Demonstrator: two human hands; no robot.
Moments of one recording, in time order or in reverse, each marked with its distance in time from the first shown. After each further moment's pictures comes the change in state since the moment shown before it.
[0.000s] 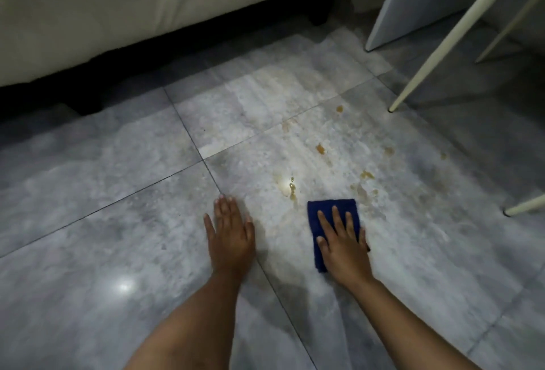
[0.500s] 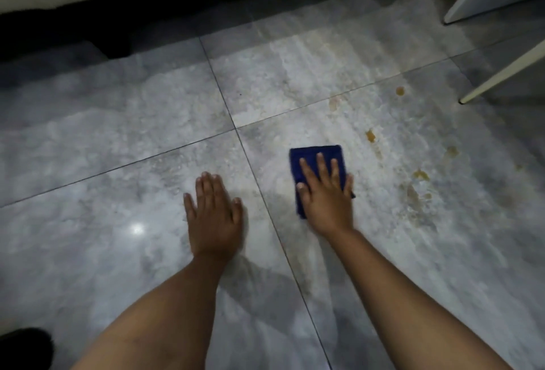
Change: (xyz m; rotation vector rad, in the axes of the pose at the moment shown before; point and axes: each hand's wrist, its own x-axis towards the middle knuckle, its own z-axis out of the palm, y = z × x) left_hand 0.008 -0.074 -0.007 0.099 0.017 -0.167; right_hand 0.087 -0.095 0.000 -0.032 0.158 -0.208
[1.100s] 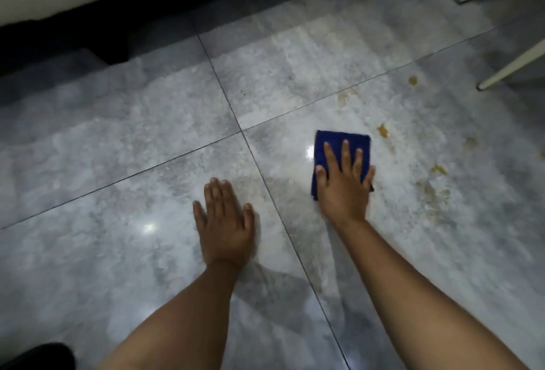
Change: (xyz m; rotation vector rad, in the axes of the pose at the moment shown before) left_hand 0.001 -0.006 0.002 0.006 -0.035 -0.017; right_hand 0.025 -0.007 0.003 0.088 0.100 0.233
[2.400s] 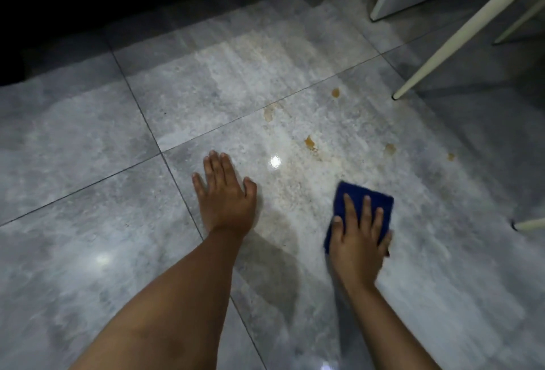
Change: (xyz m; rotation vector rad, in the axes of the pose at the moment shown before) left_hand 0.062 0.156 0.028 0.000 0.025 0.110; right_hand -0.056 0.138 -0.028 0.032 0.135 0.301
